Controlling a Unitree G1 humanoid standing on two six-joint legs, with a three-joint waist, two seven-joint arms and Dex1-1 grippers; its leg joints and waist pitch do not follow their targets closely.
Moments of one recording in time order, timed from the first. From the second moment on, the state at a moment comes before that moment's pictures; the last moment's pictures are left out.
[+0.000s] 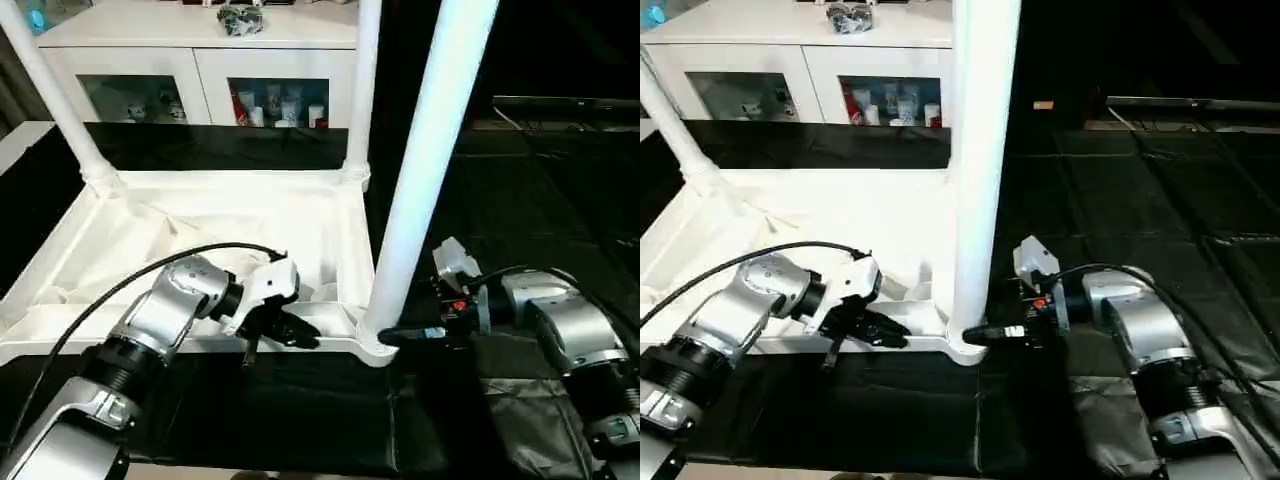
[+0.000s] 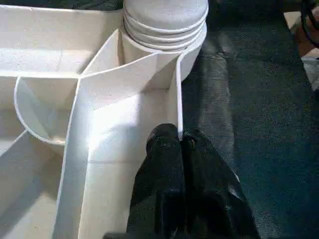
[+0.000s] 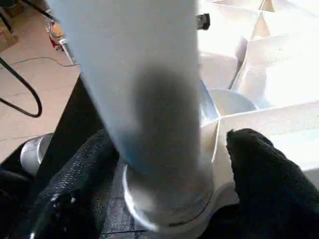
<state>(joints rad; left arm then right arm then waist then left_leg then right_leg) -0.56 0.45 -0.38 0.43 -0.03 0.17 -1.43 -0.47 -0.48 0.17 0.40 0.25 0.25 1.45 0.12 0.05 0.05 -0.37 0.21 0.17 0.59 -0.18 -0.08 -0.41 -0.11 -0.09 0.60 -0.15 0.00</state>
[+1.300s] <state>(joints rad) -0.62 0.21 -0.23 0.53 0.00 0.44 -0.91 -0.51 -0.17 0.00 0.46 0.13 0.33 0.68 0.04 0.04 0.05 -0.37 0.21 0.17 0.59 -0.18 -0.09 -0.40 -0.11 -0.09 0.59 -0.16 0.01</state>
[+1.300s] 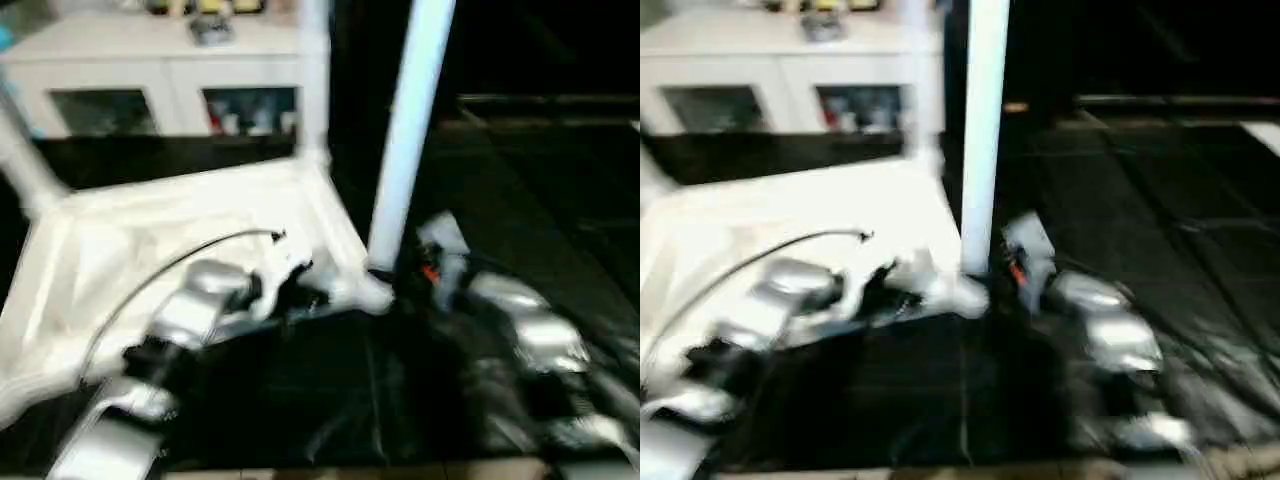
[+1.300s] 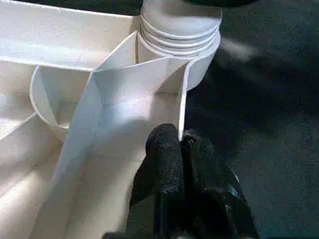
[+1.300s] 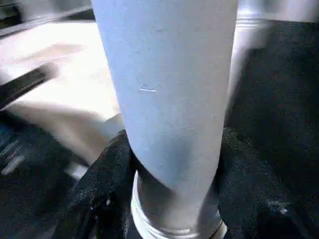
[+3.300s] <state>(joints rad) -0.59 0.45 -0.40 0.44 -0.03 0.17 -1.44 -0.49 -0.49 0.21 0.40 0.25 0.27 1.51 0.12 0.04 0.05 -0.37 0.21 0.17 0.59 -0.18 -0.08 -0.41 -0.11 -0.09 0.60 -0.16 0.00</state>
